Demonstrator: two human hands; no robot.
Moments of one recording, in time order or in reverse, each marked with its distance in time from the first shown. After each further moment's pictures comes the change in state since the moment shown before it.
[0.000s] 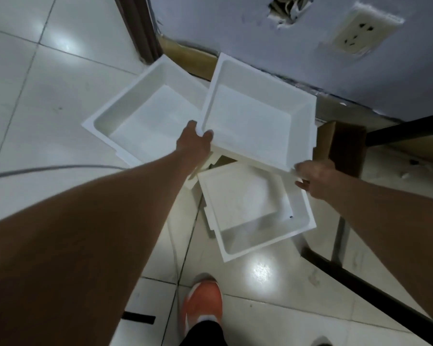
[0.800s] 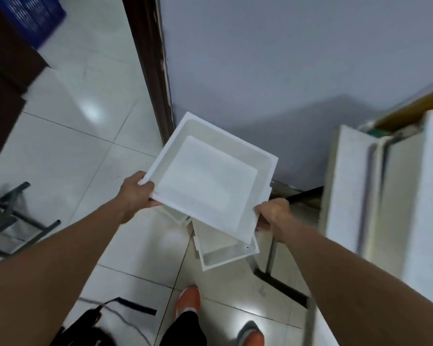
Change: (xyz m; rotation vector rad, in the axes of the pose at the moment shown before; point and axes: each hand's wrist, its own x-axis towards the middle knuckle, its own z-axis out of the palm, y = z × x) left_hand -0.335 0.175 -0.235 -0.346 0.055 0.018; right_hand -0.369 -0.116 -0.175 0.031 -0.108 -0.122
